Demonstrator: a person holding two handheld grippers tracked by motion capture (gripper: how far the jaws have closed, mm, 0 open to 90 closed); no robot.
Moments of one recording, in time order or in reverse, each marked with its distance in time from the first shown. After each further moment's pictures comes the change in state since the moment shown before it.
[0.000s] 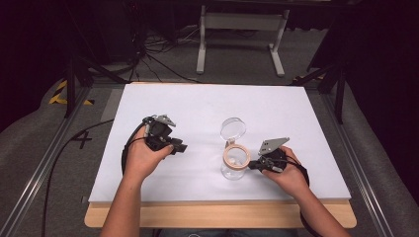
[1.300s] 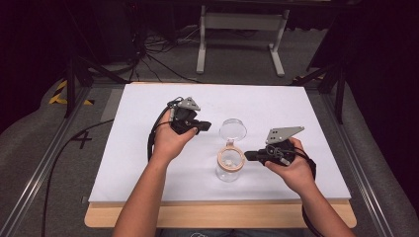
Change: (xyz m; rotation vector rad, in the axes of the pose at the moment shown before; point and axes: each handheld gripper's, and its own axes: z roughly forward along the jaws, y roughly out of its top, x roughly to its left) left arm -0.017 0.066 0.026 -0.206 -0.034 0.135; right arm 0.017 0.045 -0.054 -0.172 0.043 0.044
